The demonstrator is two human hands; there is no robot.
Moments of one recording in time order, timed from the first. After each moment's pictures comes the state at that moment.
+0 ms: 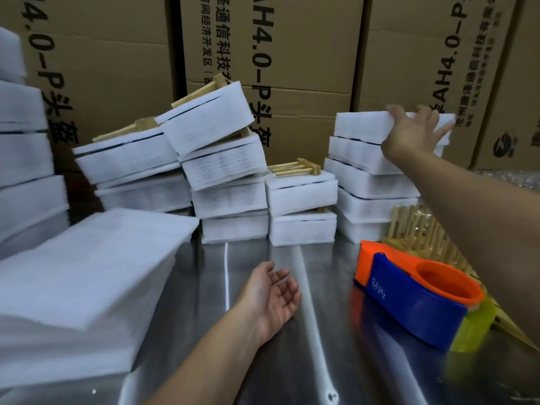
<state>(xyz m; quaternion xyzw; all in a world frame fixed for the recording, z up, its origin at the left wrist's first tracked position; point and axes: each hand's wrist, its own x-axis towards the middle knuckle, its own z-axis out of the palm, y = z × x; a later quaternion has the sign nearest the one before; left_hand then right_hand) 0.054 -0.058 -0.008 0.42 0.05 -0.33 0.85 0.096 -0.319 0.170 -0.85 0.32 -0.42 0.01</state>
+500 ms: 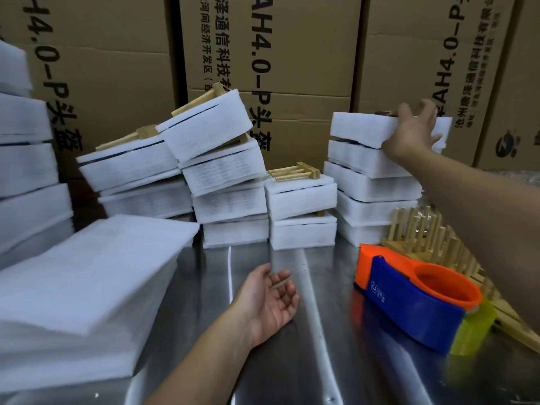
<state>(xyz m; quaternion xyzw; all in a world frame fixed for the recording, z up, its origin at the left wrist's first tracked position) 0.059 -0.052 -0.009 0.41 0.04 -0.35 0.84 0.096 -0.334 0.177 -0.85 0.24 -0.45 0.17</state>
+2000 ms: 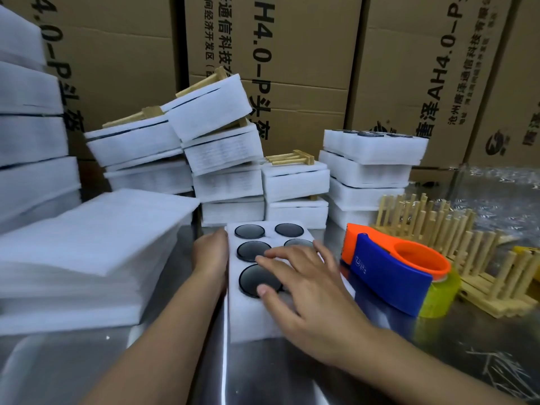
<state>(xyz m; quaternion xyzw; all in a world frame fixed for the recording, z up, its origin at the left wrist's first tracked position) 0.090 -0.016 -0.009 0.65 0.10 0.02 0.75 -0.074 -0.121 0.009 -0.95 -0.13 -0.26 0.13</state>
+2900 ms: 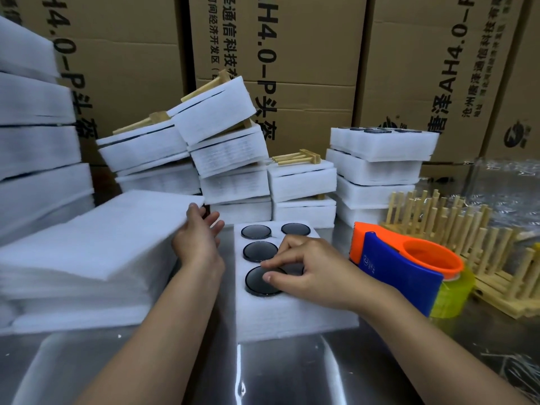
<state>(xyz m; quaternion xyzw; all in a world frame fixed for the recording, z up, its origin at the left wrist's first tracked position) 0.076 -0.002 0.024 0.48 0.12 0.12 0.86 -0.036 -0.148 0.026 -0.93 -0.14 -0.13 0.31</state>
